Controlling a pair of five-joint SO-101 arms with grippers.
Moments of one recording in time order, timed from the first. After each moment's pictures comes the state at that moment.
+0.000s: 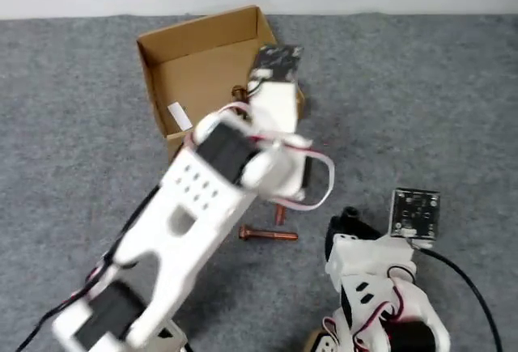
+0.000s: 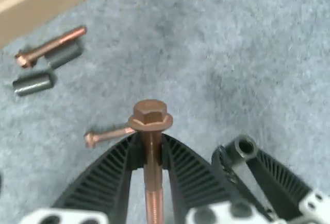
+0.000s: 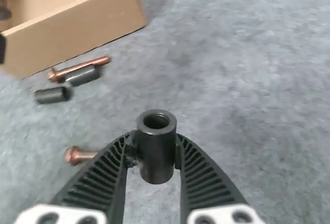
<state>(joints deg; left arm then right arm) 38.8 -9.4 -9.7 97.7 40.8 -11.3 -104.1 66.8 84.7 -14.9</state>
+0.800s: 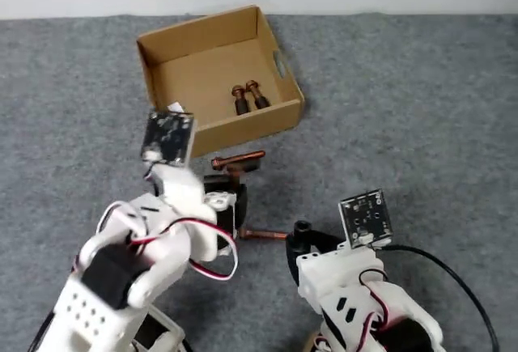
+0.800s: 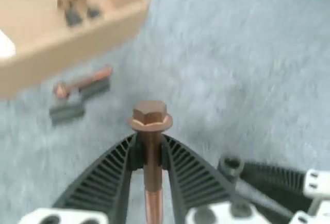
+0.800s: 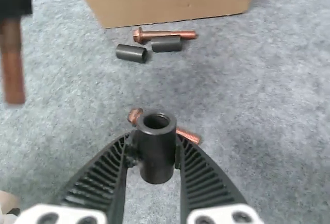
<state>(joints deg) 31.3 -61.3 41.3 71.5 32.1 -32.3 -104.1 66.8 84.7 -14.9</state>
